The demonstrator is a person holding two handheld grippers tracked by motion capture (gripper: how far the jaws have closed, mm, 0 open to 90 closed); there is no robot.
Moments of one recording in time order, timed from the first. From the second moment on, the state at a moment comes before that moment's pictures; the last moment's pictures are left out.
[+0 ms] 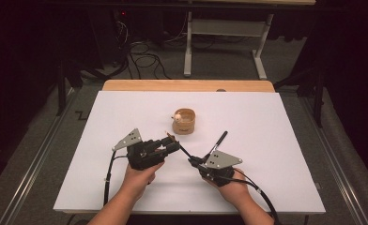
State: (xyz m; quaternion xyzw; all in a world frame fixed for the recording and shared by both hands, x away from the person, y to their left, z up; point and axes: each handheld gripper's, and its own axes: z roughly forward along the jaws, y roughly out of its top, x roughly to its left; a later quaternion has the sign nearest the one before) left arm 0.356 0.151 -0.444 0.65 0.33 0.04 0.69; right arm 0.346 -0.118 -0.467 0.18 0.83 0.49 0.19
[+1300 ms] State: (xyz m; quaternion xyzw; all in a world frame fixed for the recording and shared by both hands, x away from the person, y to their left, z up) left arm 0.356 0.155 -0.447 0.62 0.31 0.00 0.72; right arm 0.346 -0.116 -0.469 0.18 0.84 0.48 0.19
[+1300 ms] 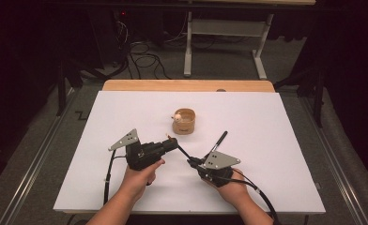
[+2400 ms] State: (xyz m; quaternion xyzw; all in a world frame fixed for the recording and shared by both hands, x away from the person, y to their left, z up) left arm 0.347 0.146 -0.439 0.67 0.30 0.08 0.67; right arm 0.345 -0.116 -0.463 0.20 0.82 0.51 0.16
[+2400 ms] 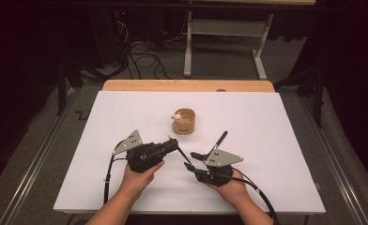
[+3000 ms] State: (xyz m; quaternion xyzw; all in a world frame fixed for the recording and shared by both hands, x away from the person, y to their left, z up) left arm 0.336 0.123 -0.437 0.72 0.27 0.09 0.63; right arm 0.337 -0.112 -0.450 0.19 0.80 0.55 0.17
